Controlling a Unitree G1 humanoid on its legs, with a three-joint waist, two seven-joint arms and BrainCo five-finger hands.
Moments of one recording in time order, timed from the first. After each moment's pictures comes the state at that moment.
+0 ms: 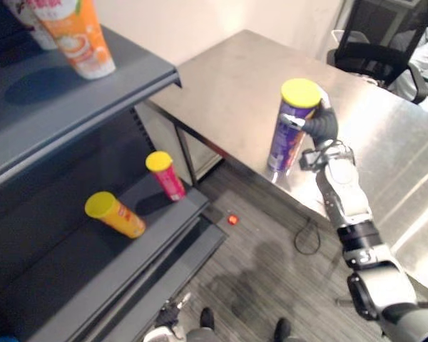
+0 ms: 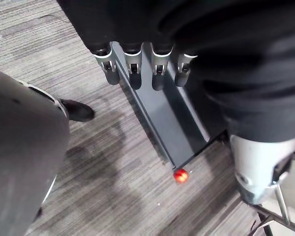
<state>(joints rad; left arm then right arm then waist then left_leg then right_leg) 0.07 0.06 0.23 0.98 -0.17 -0.10 0.00 -0.70 -0.23 0.05 0.31 0.31 -0.13 -0.04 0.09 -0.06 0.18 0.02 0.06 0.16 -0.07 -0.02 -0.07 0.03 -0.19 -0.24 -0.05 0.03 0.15</state>
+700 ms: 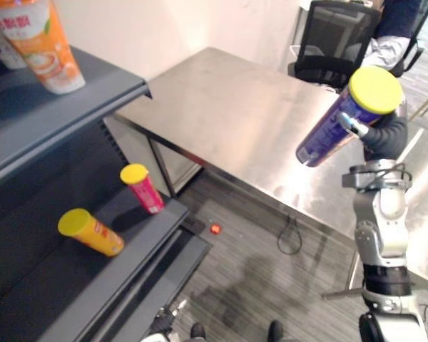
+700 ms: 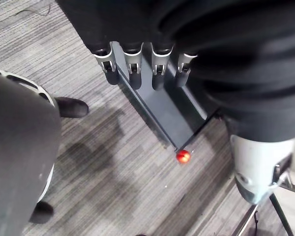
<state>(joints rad) 0.10 0.07 0.26 1.00 -0.10 -0.10 0.00 -0.38 -0.24 -0.13 -0.20 0.36 -0.18 -0.03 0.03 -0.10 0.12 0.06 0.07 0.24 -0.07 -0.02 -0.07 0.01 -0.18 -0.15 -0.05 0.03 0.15</state>
